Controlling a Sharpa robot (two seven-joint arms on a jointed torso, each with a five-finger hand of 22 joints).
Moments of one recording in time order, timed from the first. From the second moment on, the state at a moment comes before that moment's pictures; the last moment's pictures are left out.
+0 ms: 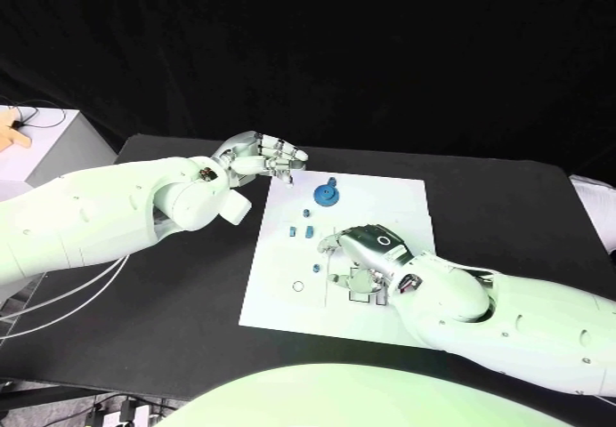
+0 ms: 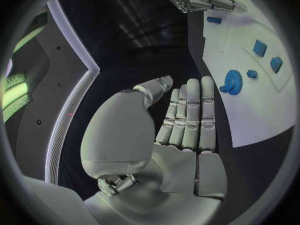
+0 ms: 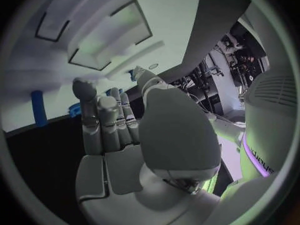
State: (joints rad) left arm 1.18 -0.90 -0.03 1.46 -0.26 -0.11 0.24; left_hand 1.34 -0.20 0.57 -0.03 0.17 0.88 0.20 0.31 0.34 0.97 0.13 0.47 0.14 1.00 0.06 0.96 0.46 0.17 0.92 0.14 0.74 0.73; right arm 1.09 -0.69 -0.23 1.72 -1.75 -0.50 -0.28; right_hand 1.45 -0.24 0.25 0.20 0.24 0.84 0.16 0.23 0.29 0.85 0.12 0.39 0.14 1.29 0.03 1.21 0.87 0.13 1.30 0.13 0.71 1.18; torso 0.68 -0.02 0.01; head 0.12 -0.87
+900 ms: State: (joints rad) left arm 1.18 -0.90 -0.03 1.45 -0.26 -0.09 0.23; left_hand 1.34 -0.20 0.57 -0.03 0.17 0.88 0.20 0.31 0.34 0.96 0.13 0.47 0.14 1.00 0.06 0.96 0.46 0.17 0.92 0.14 0.74 0.73; right arm 1.23 -0.88 -0.20 1.70 -1.57 -0.31 -0.21; right_hand 1.53 -0.22 0.13 0.29 0.25 0.88 0.14 0.22 0.27 0.88 0.11 0.37 0.07 1.38 0.03 1.30 0.96 0.12 1.39 0.12 0.86 1.27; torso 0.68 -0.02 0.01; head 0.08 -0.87
